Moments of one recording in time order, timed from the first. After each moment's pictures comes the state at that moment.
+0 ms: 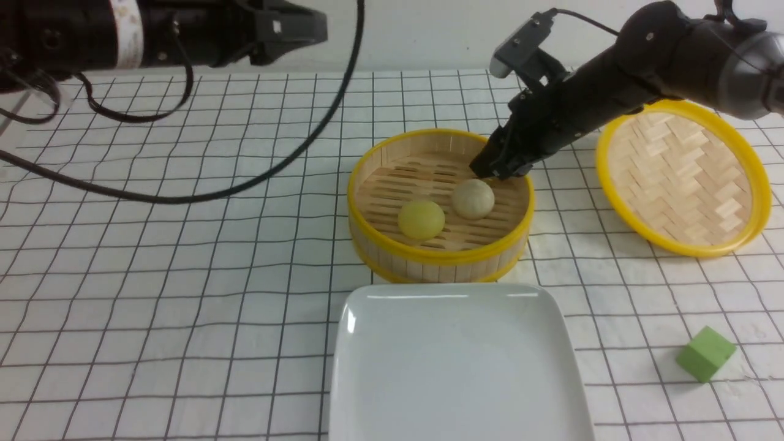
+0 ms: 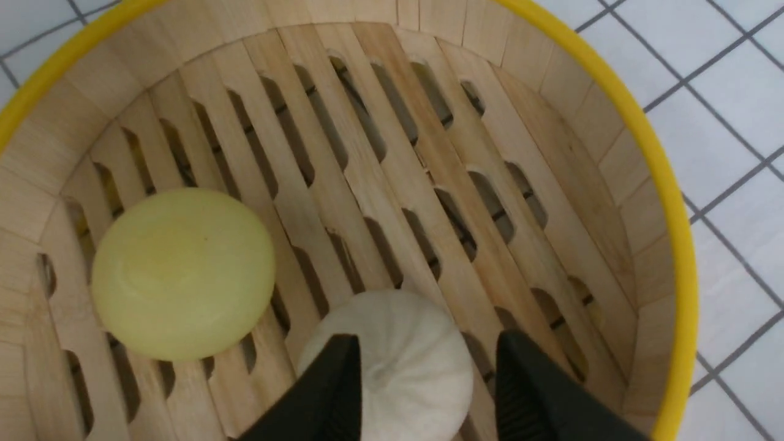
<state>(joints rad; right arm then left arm) 0.26 2.12 -1.75 0.64 0.74 -0.97 -0.09 1.67 -1.37 1.81 -0.90 -1.90</state>
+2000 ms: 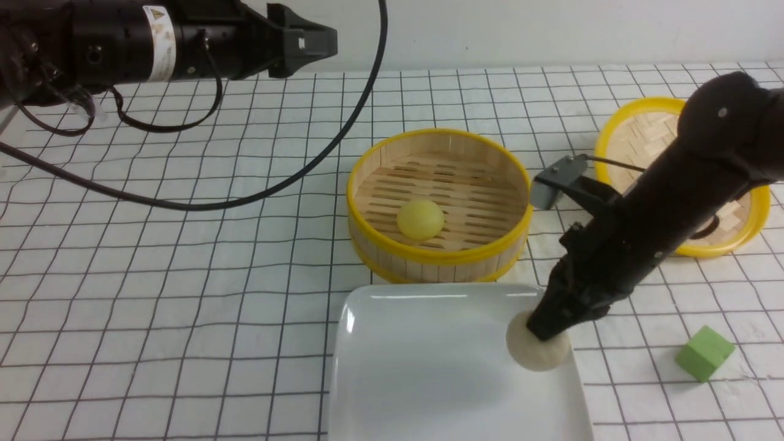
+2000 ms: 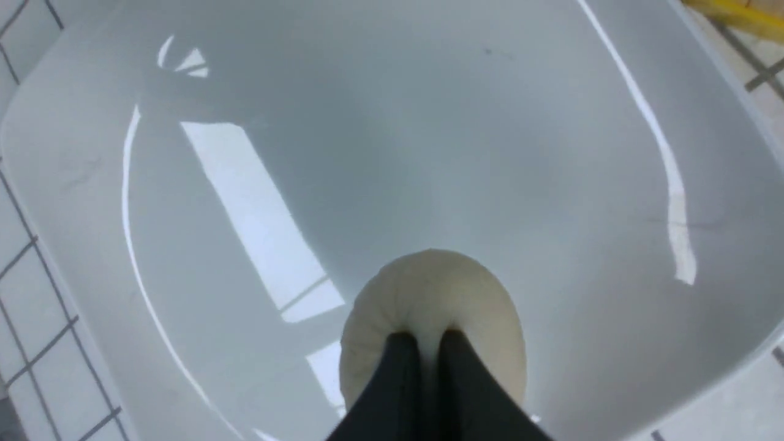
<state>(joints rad) 0.29 1.78 -1.18 0.68 0.99 -0.89 -0.12 1.70 -1.37 1.81 -0.79 -1.88</state>
